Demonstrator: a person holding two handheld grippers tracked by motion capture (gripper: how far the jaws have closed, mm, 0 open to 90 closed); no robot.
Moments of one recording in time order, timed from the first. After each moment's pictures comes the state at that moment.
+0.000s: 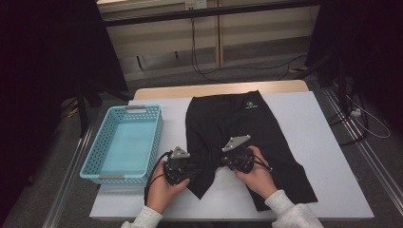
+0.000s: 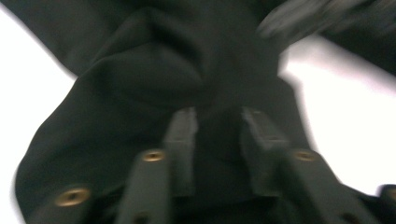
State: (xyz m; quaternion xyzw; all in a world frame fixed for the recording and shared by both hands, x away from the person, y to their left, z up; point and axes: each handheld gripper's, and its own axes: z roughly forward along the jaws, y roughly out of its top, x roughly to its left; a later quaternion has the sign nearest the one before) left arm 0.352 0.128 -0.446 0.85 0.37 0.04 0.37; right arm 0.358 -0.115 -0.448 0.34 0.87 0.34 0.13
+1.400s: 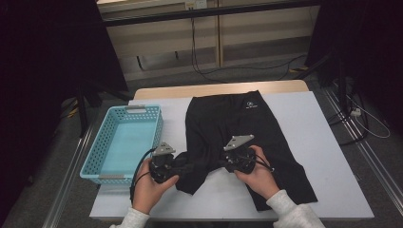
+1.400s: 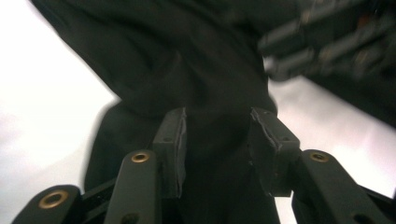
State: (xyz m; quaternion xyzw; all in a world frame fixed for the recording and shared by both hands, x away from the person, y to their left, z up) left arm 0.345 0.147 -0.421 0.84 0.37 0.04 0.40; right arm 0.354 -0.119 -0.440 0.34 0.86 0.36 0.13
